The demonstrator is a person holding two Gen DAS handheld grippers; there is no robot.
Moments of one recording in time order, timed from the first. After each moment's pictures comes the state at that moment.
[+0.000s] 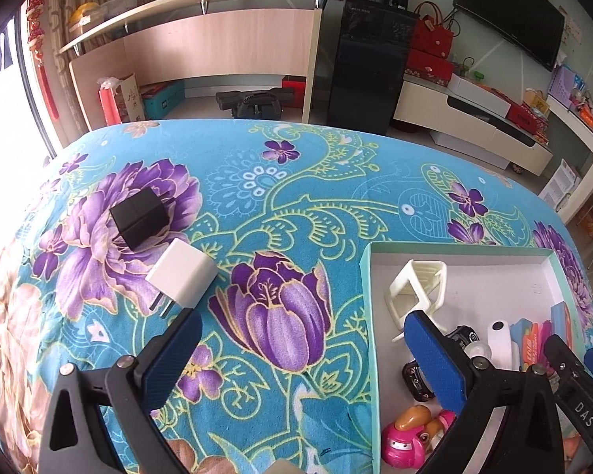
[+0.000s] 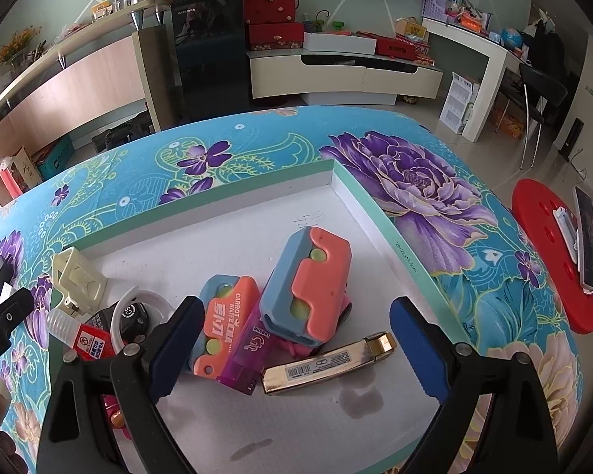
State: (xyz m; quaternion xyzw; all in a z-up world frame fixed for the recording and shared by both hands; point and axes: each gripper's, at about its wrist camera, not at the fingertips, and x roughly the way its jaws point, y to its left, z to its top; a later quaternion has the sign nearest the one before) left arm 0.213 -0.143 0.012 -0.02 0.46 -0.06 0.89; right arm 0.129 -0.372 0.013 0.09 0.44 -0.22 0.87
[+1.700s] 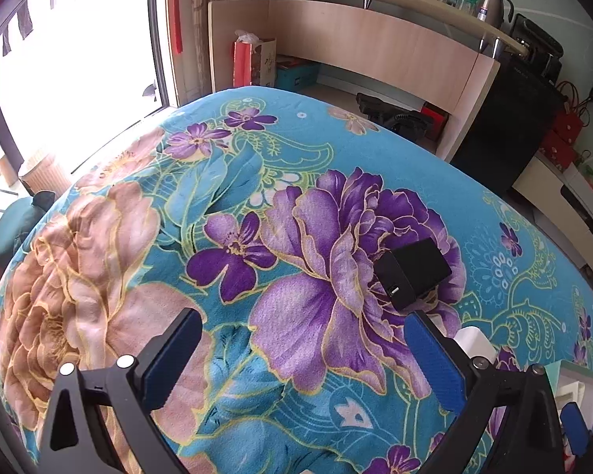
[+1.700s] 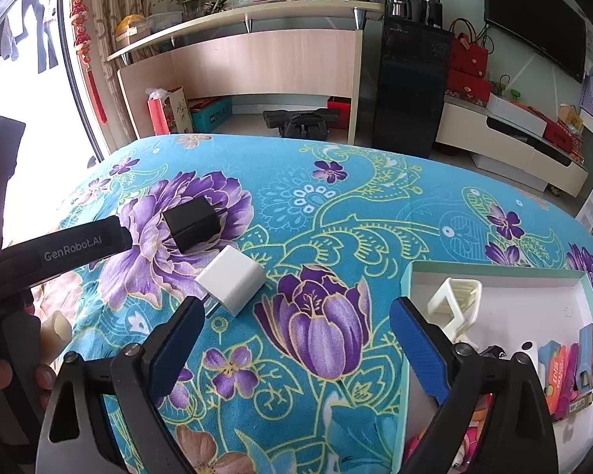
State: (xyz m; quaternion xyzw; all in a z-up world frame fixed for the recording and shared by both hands) left arm 0.254 0.067 0.001 -0.13 0.46 0.12 0.87; right arm 0.202 -0.132 0.012 0.00 0.42 0.05 0.91
